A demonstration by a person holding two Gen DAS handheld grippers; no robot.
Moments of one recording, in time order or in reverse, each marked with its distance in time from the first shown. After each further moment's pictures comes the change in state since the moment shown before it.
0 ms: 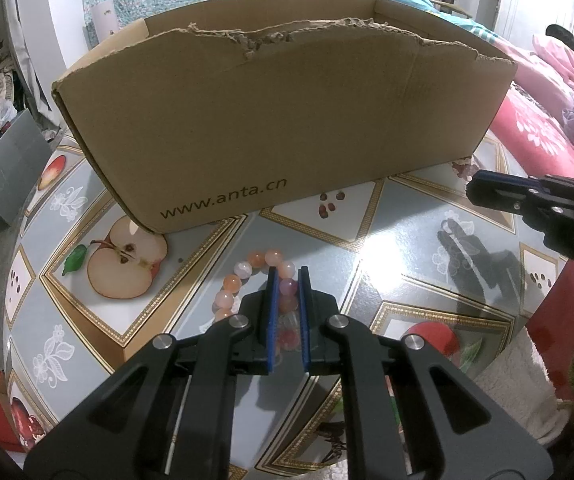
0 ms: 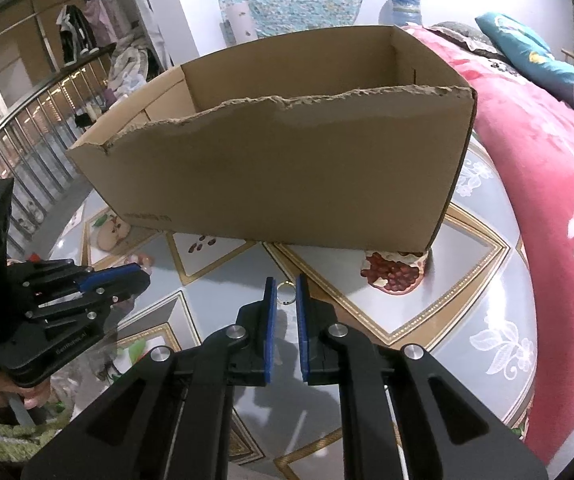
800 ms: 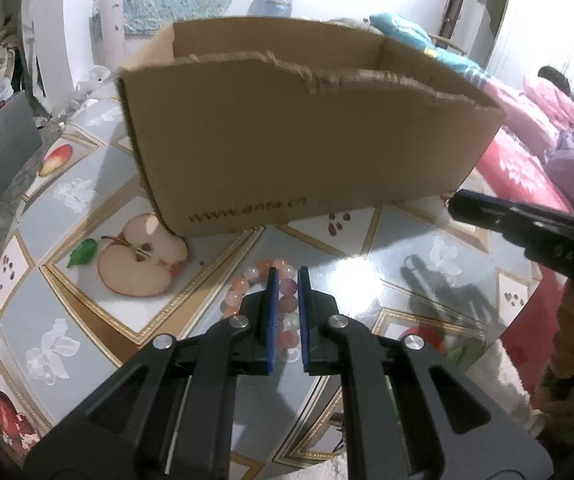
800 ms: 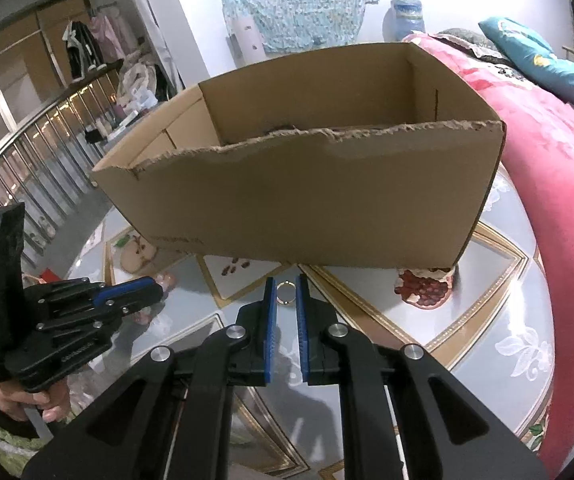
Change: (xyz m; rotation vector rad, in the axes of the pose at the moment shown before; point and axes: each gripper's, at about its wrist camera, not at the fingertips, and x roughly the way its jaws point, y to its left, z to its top) left arm -0.021 0.036 -0.006 -0.092 -0.091 -0.102; right arm -0.007 0.015 0.009 0.028 -0.060 0.050
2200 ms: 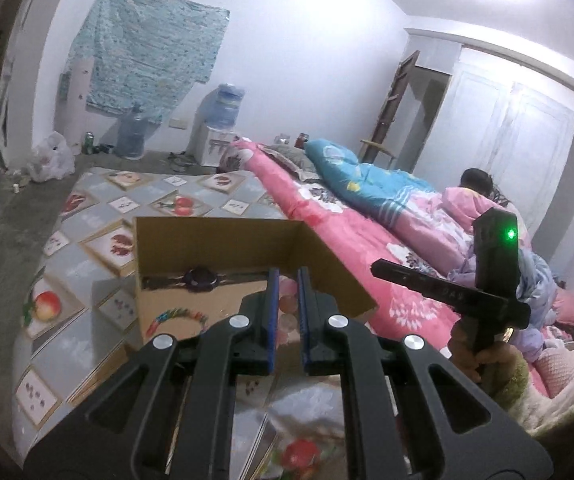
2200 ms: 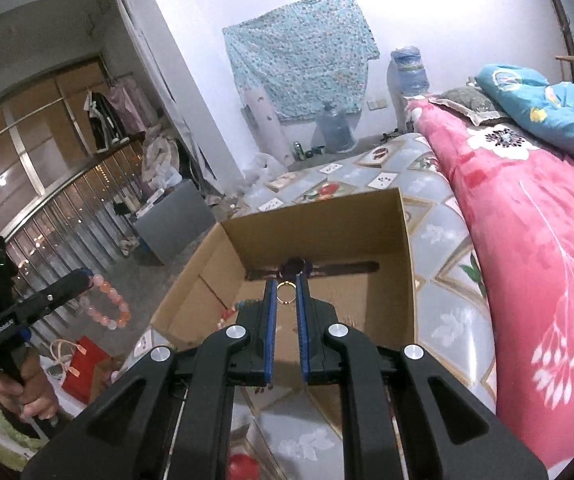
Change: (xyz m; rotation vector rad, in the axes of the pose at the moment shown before) left arm -0.130 0.005 0.120 -0.031 -0.345 -0.296; right arm -0.076 -0.034 0.108 0.071 -0.224 0.113
